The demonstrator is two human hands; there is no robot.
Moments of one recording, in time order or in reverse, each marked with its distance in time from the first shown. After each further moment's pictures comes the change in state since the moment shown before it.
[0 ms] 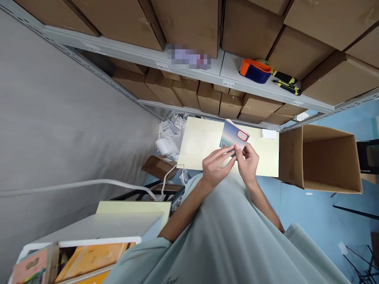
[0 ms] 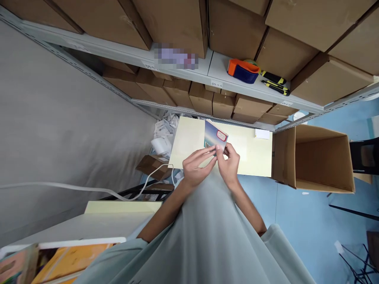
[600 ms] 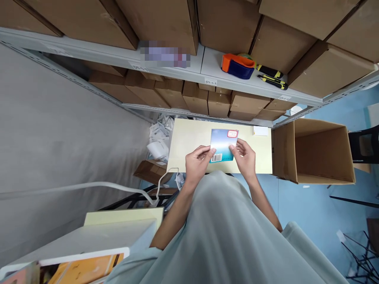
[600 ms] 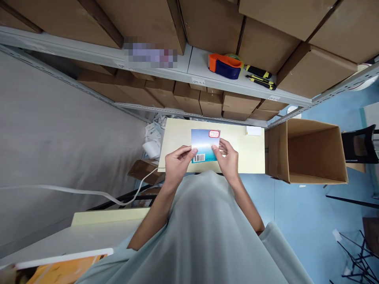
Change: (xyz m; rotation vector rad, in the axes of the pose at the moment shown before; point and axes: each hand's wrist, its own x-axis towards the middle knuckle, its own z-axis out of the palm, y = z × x) left_hand 0.017 -0.007 0.014 -0.303 0.020 -0.409; right_hand 0.024 0.027 -0.053 0.035 -0.010 0.075
